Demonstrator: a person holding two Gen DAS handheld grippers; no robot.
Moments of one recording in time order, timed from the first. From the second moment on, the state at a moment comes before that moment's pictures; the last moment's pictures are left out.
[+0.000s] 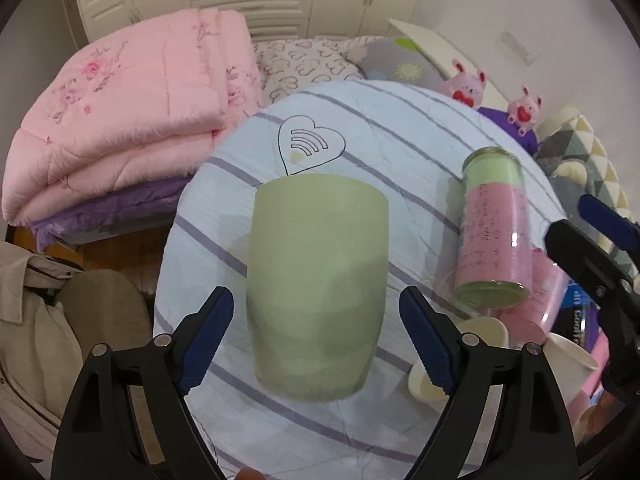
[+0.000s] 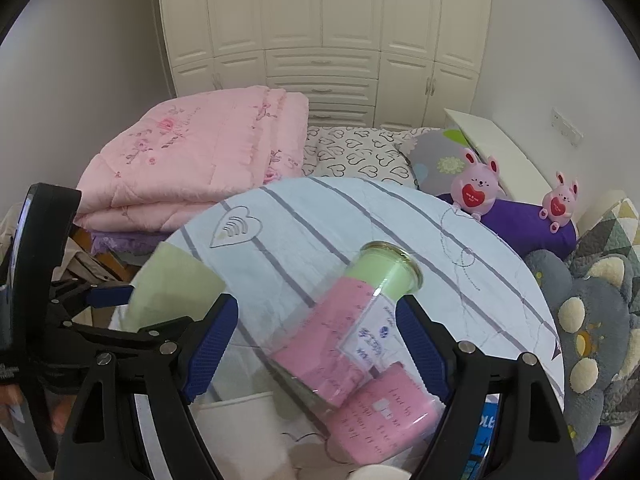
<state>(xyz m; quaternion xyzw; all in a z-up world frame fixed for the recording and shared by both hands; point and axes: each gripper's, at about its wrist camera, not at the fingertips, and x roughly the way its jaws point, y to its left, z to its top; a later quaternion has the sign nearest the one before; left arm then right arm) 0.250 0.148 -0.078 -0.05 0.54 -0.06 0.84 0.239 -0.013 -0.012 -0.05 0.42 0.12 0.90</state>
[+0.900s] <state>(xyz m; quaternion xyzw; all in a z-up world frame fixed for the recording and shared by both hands) 0.219 0.198 -0.084 -0.10 0.53 -0.12 0.84 0.290 0.058 -0.091 0.20 0.61 0.16 0.75</state>
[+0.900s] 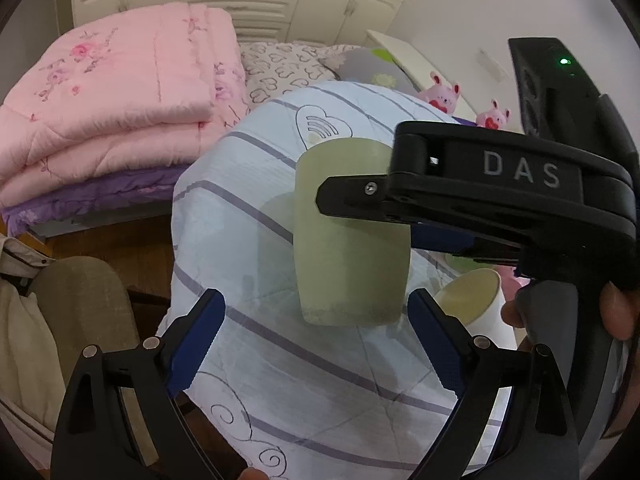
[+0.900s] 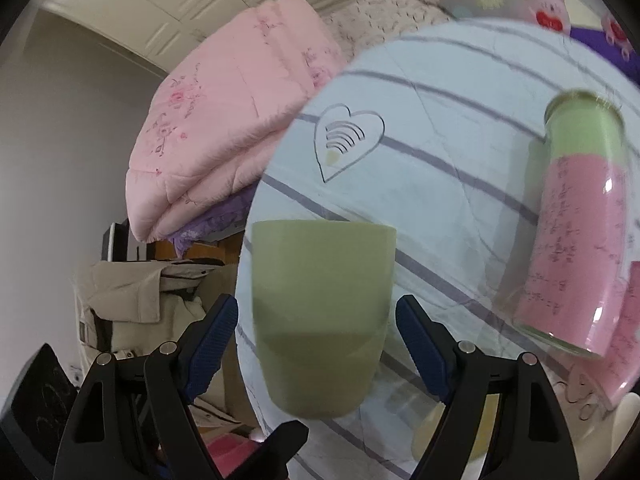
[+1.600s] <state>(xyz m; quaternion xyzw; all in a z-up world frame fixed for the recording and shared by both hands) 0.232 0.175 -0.084 -0.07 0.51 -0.11 0.85 0.280 0.062 -0.062 0.12 0.53 0.18 0.82</state>
